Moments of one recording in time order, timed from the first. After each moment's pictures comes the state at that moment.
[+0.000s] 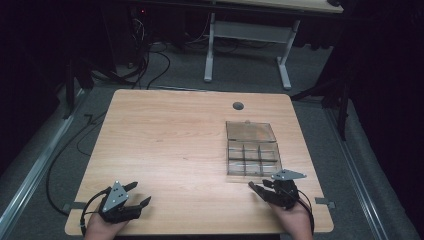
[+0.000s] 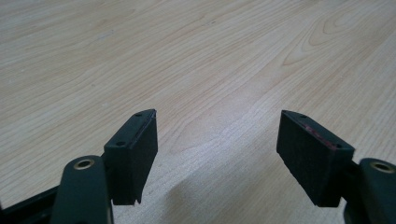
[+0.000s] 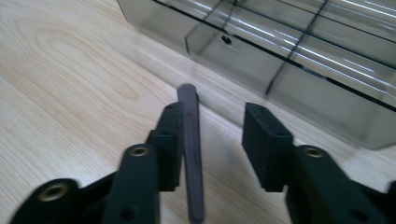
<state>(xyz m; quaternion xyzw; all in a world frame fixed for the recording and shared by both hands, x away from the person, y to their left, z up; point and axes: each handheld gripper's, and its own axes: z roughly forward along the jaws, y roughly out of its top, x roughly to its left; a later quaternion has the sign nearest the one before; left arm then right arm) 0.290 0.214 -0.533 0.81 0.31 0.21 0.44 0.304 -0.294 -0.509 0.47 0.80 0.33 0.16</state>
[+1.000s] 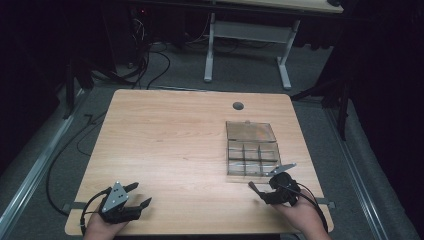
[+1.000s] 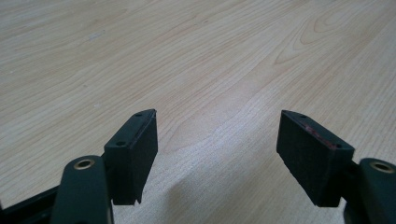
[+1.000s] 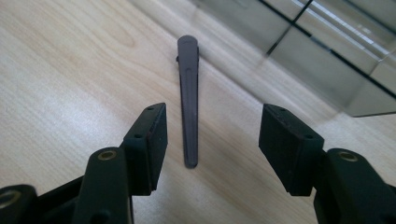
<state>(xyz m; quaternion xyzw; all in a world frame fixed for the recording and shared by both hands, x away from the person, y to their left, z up) 0.290 0.215 -0.533 0.82 0.31 0.20 0.45 0.313 -0.284 -0.483 0.47 0.86 0.19 0.10</state>
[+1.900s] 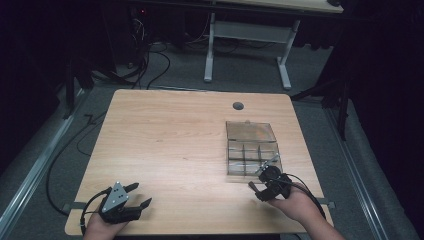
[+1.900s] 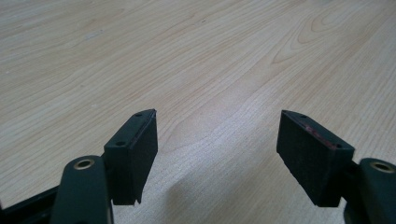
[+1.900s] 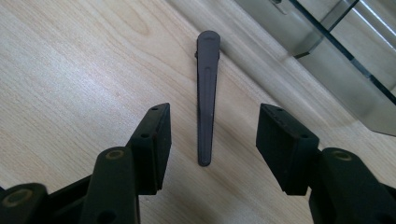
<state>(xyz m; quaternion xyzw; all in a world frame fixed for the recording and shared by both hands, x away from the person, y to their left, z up) 0.290 0.215 -0.533 0.82 0.30 0.19 0.45 0.335 -0.259 -0.475 0.45 0.89 0.09 0.05</state>
